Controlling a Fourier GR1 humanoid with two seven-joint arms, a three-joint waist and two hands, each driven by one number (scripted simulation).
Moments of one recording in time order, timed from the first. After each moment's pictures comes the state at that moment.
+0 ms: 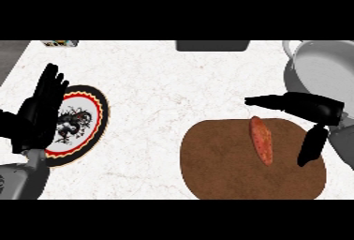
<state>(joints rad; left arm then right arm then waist) -0.20 0.38 -0.06 -1.59 0.26 0.30 0.16 -0.51 -0.69 0.36 -1.29 0.36 0.69 -0.33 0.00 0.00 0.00</state>
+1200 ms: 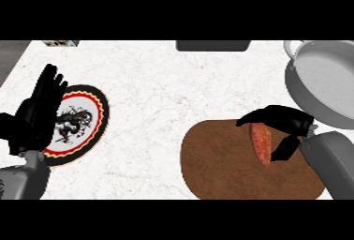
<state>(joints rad) -0.18 0.30 0.03 -1.63 0.17 0.21 0.21 -0.45 -0.49 0.31 -1.15 0.74 0.59 -0.46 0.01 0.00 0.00</state>
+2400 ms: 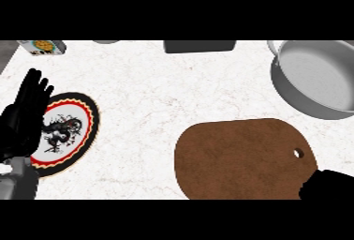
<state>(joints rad) -0.14 0.28 0.11 -1.67 0.14 0.19 0.23 0.16 -0.82 0.27 -1.62 0.82 0.25 -0.87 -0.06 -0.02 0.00</state>
